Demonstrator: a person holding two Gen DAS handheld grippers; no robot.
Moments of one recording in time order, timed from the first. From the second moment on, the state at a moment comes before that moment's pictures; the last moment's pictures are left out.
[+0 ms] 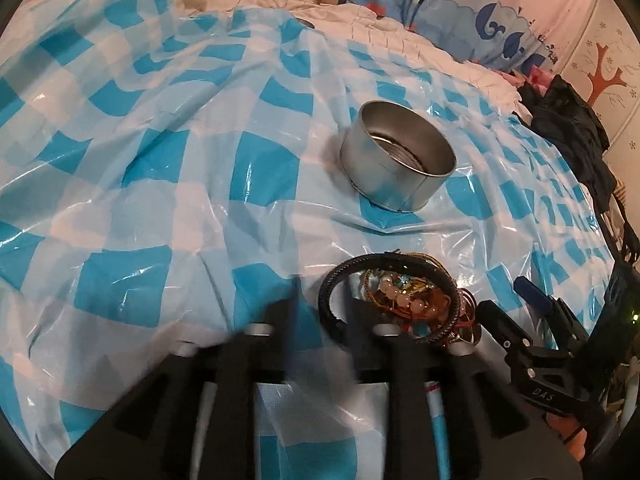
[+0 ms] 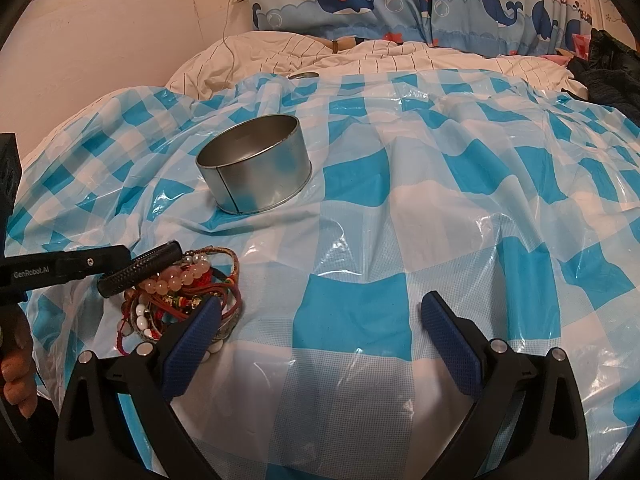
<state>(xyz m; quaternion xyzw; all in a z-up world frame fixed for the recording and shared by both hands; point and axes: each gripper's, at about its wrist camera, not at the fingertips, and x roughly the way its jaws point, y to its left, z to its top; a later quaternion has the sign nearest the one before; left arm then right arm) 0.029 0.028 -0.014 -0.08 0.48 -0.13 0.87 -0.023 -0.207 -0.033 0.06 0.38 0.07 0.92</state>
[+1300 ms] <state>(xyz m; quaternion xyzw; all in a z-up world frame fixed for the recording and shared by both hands) 0.026 0.018 -0.012 -0.07 0.46 -0.16 0.87 -0.022 -0.207 -0.032 0.06 0.38 0.07 0.92</state>
